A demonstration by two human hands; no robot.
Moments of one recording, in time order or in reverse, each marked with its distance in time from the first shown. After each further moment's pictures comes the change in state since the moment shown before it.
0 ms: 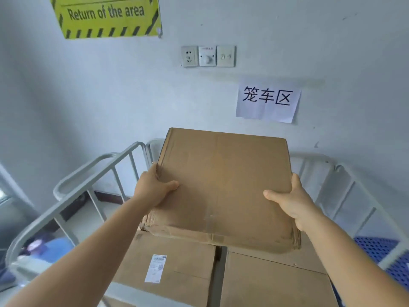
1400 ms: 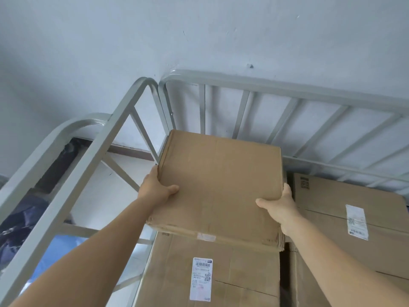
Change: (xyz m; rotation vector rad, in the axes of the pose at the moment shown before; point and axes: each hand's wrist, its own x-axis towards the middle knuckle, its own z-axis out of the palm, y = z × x) left_hand 0.398 -0.352 0.056 0.191 -0.328 -0.421; right_hand 0.289 0.115 0.429 -0.189 -0.071 0.563
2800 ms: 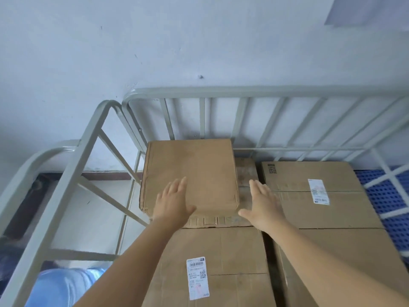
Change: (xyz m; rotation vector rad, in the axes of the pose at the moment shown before) left_hand -0.082 0.061 0.045 0.638 -0.105 0.495; right_hand -0.076 0.009 -0.025 -0.804 0.062 -0.335
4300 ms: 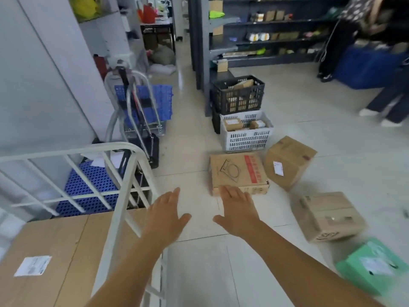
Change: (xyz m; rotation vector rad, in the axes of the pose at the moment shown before) left_hand -0.501 0.471 0.157 0.373 -0.309 1.602; right_hand -0.669 0.307 0.078 0.391 0.550 1.253
